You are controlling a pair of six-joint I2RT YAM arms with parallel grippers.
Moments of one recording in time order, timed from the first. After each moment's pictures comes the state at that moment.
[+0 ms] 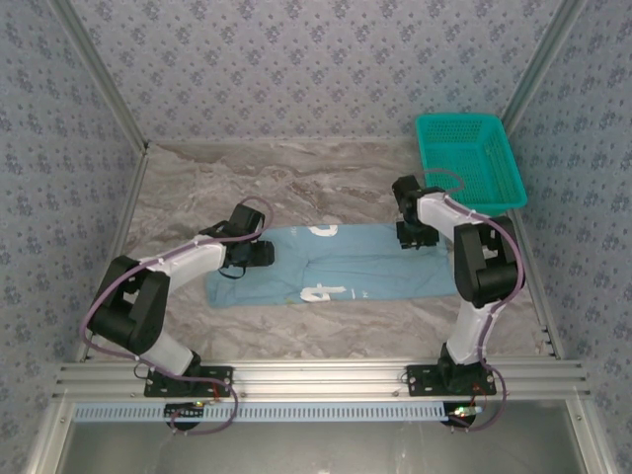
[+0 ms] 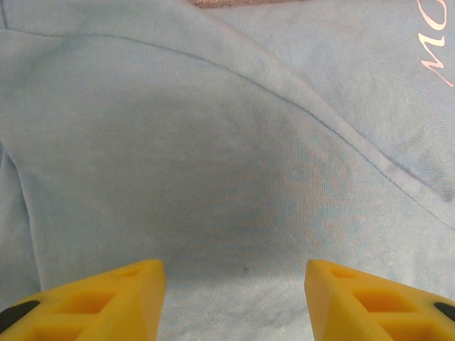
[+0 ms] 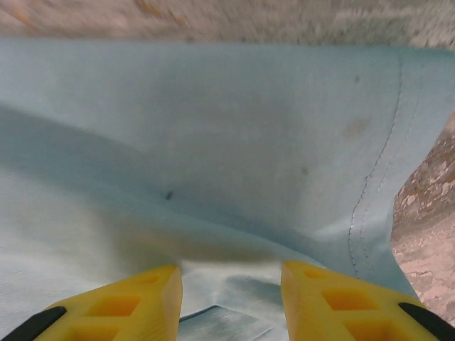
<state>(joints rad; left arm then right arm) -0.47 1.55 0.85 -0.40 -0.03 -0.45 0.22 1.86 1.23 -0.83 0.29 0.22</state>
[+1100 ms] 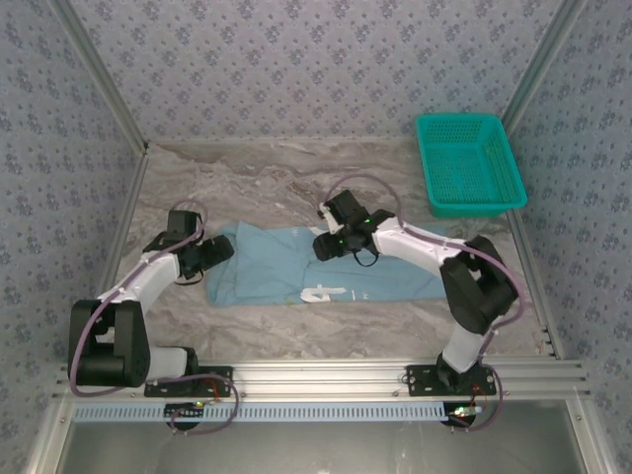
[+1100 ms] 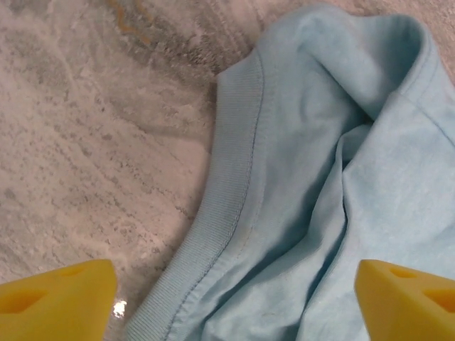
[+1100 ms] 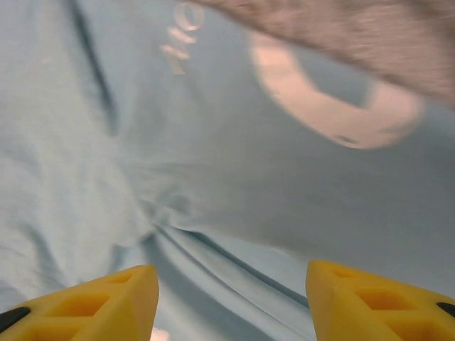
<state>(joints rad) -0.06 1.32 0.70 -0.44 0.11 -0.51 0.69 1.76 1.19 -0.45 -0.13 0.23</state>
